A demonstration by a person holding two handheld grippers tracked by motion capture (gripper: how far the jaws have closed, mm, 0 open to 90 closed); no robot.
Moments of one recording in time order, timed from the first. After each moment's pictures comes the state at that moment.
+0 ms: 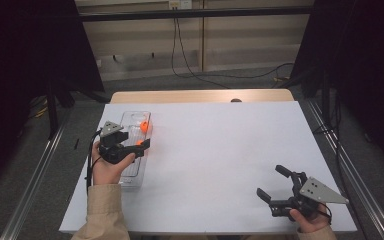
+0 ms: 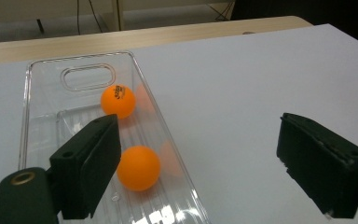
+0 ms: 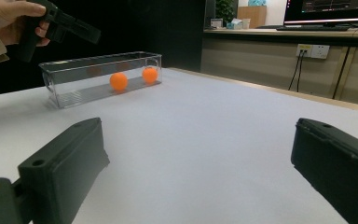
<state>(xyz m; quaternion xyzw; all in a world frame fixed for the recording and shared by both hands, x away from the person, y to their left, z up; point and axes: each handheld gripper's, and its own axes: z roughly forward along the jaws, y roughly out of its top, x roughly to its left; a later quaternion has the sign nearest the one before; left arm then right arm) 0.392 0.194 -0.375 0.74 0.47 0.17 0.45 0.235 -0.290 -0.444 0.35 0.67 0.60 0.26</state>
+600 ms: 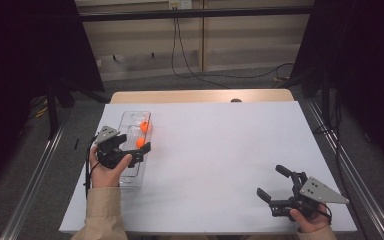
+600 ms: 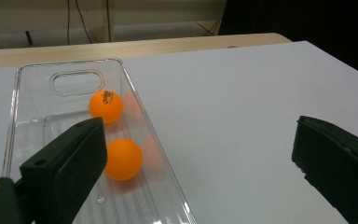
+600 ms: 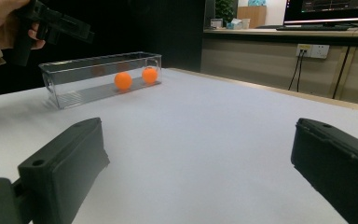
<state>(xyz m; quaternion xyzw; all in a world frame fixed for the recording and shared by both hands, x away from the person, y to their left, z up) 0.378 0.199 -0.379 0.73 0.46 0.17 0.49 0.235 -0.290 -0.444 0.35 0.67 0.60 0.26</state>
